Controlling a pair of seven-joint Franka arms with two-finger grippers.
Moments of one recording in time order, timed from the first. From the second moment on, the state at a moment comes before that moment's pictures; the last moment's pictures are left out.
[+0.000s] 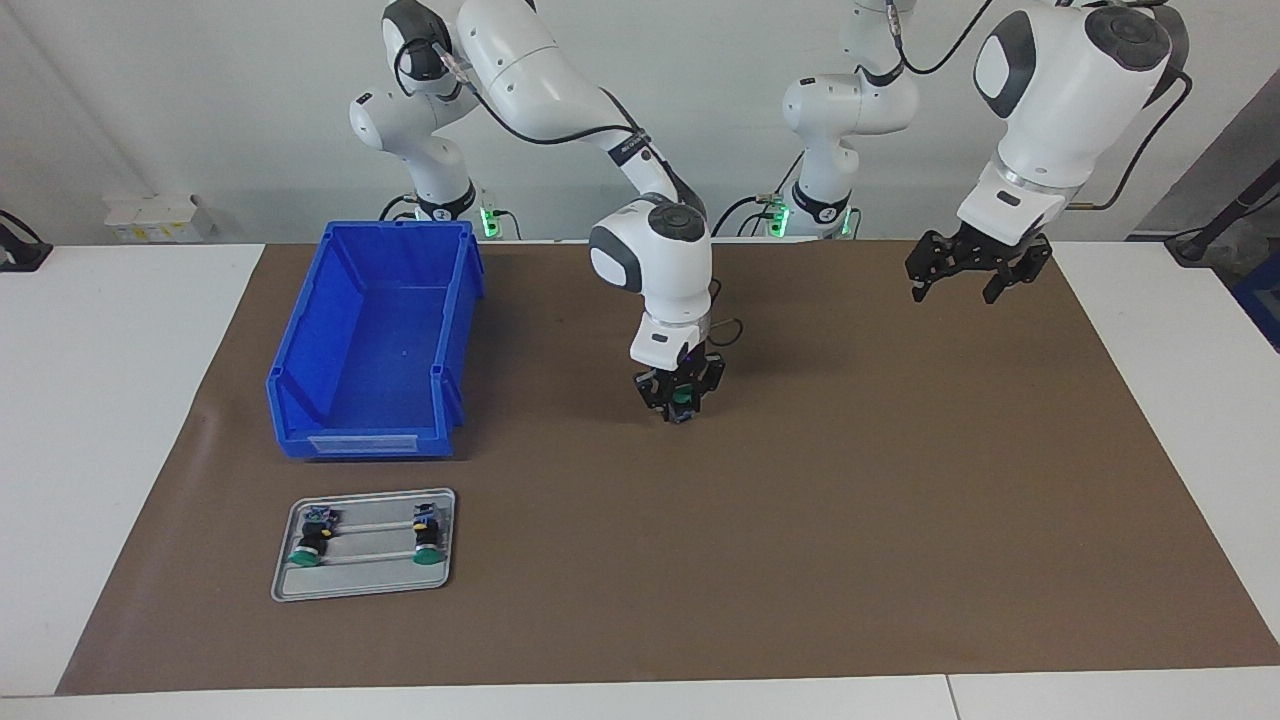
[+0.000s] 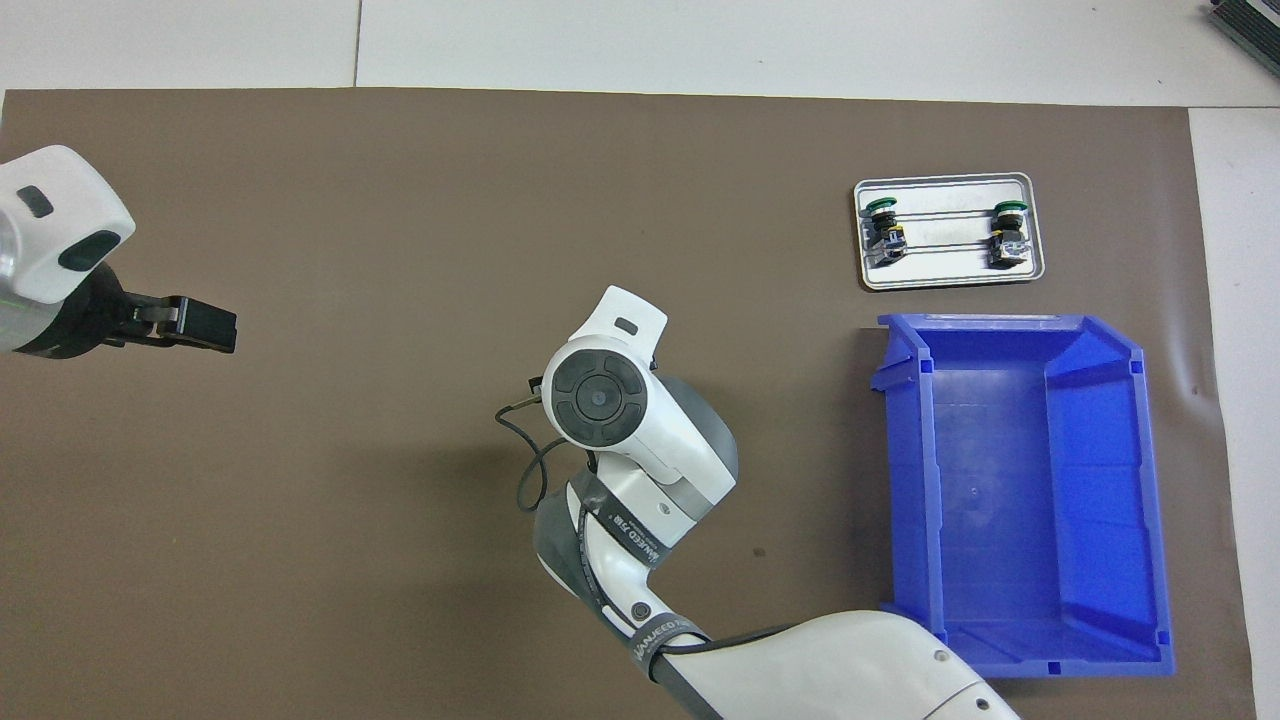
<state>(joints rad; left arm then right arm) -0.05 -0.04 -0.06 -1.74 0.00 1.70 0.01 0.73 0.52 -0.05 -1.68 -0.08 2.40 0.47</state>
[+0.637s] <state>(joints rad) -0.03 -0.04 -0.05 -1.74 0.00 1.70 0.01 0.72 0.47 -0.07 -1.66 -0.08 2.34 0.48</state>
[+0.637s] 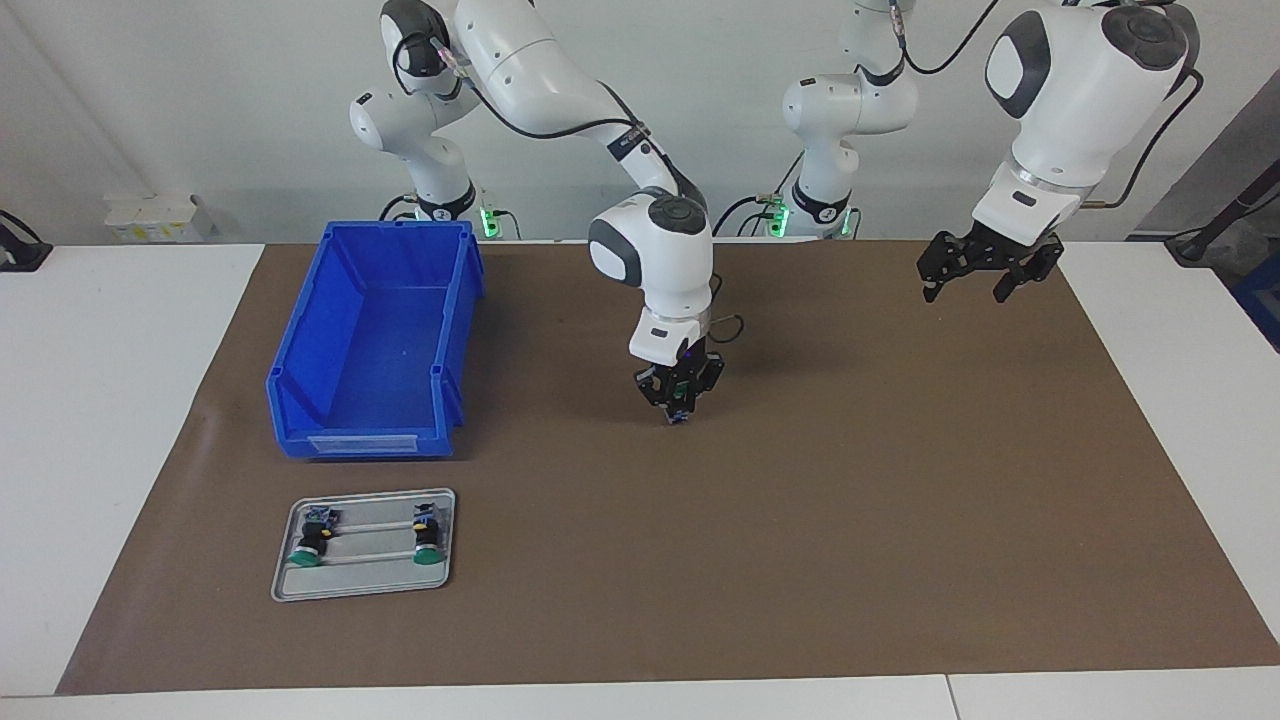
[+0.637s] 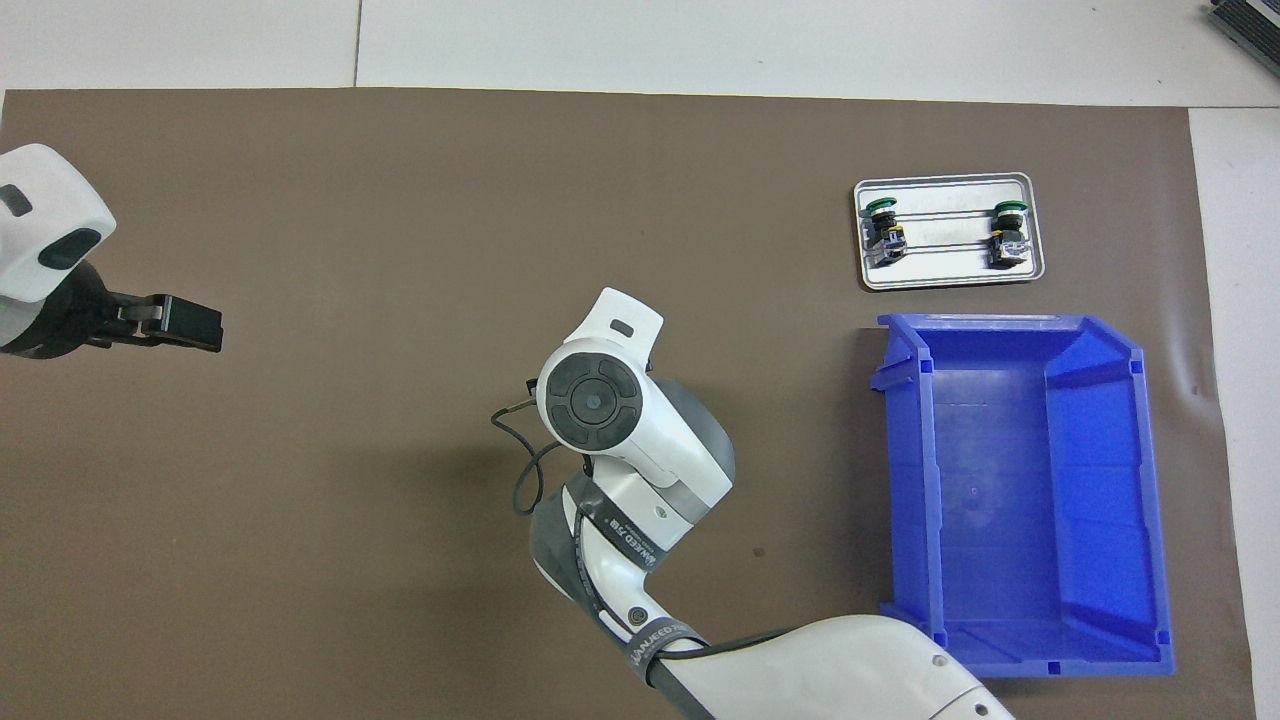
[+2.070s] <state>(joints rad) -0.03 -0.04 -0.05 -1.74 0.00 1.70 0.01 0.08 -0.03 -0.08 -2.17 -0.03 2.26 0.05</state>
